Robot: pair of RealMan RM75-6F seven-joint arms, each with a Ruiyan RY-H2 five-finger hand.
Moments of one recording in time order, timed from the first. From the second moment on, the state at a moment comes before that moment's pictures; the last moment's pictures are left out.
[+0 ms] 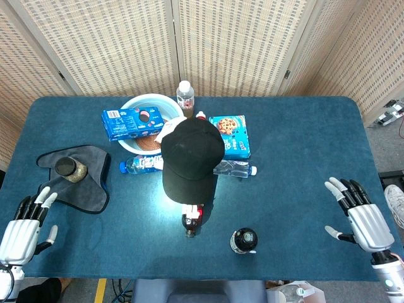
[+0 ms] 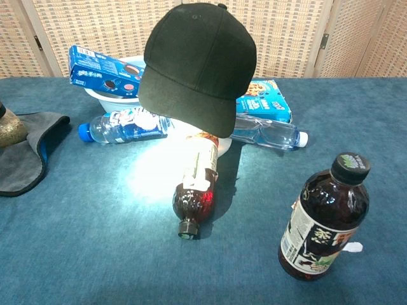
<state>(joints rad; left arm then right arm) -0.08 -1.19 -0.01 -1.58 1.54 1.50 0.07 0.12 -1.08 0.00 -1.55 -1.67 1.48 0.15</state>
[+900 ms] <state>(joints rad) -0.09 -1.18 -0.01 -1.60 1.56 1.50 0.08 0.37 -1.14 0.08 -1.52 -1.74 1.32 0.14</state>
